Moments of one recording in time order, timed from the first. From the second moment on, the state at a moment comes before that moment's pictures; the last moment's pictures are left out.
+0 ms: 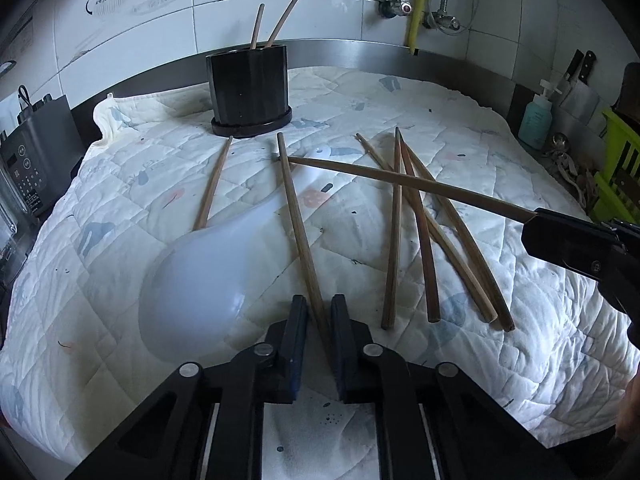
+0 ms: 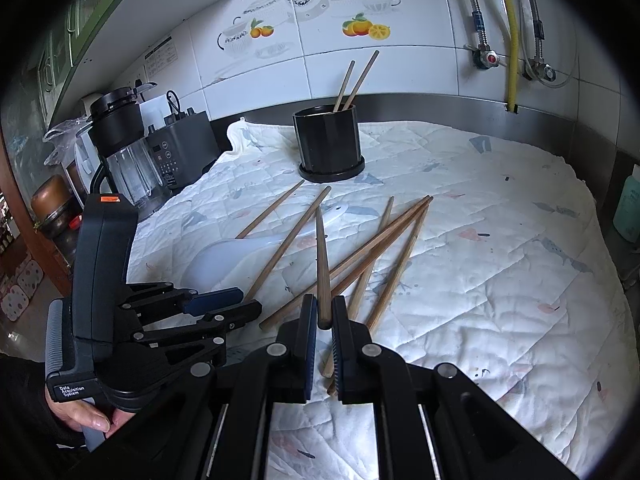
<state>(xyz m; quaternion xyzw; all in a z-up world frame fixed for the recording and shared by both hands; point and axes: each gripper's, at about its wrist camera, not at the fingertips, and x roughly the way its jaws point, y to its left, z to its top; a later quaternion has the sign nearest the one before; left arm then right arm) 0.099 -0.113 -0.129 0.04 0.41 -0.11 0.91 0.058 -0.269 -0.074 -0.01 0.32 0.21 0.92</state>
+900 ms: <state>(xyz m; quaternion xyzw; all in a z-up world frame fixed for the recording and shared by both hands) 0.111 -0.064 -0.027 0.01 0.32 -0.12 0.94 0.067 -0.261 -0.040 -0.01 0.28 0.21 0.94</state>
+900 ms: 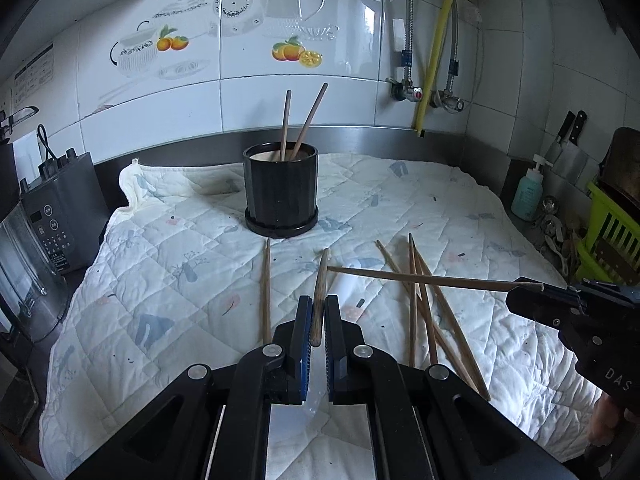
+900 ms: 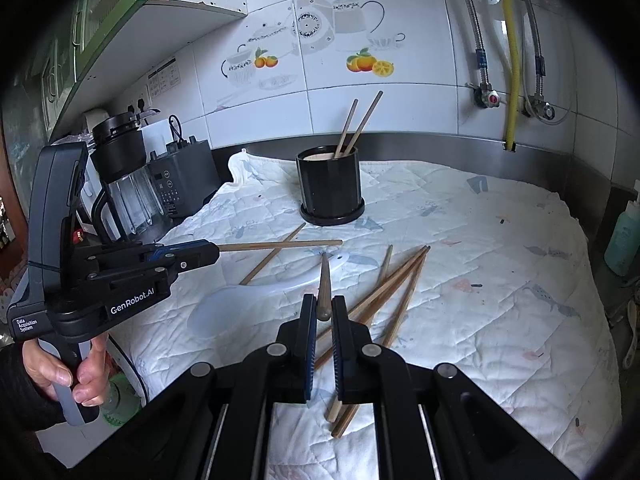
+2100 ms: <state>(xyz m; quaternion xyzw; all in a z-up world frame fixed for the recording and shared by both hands) 0.199 -0.017 0.085 0.01 0.25 -0.12 0.96 0.131 -0.224 0.049 -0.06 0.21 0.22 0.95</state>
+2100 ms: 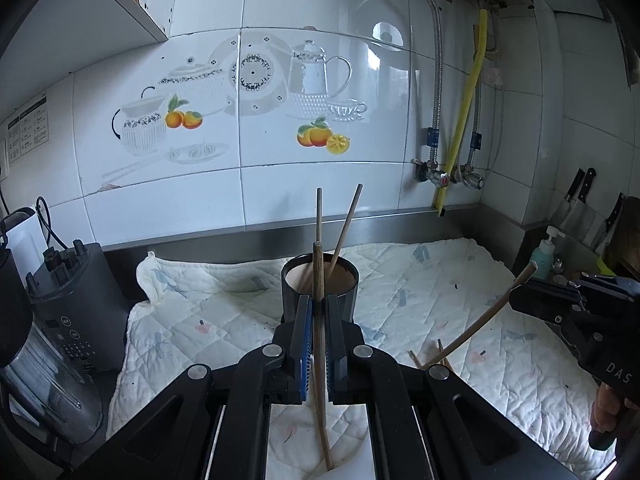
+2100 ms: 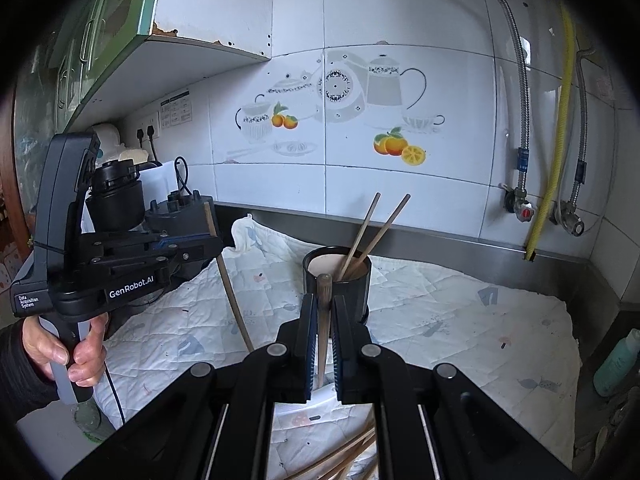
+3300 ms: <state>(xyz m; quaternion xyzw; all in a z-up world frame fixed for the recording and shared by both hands) 0.341 -0.018 0.185 0.01 0.18 -0.10 0.98 0.234 -0.194 0.152 -0.06 0.13 0.21 0.97</state>
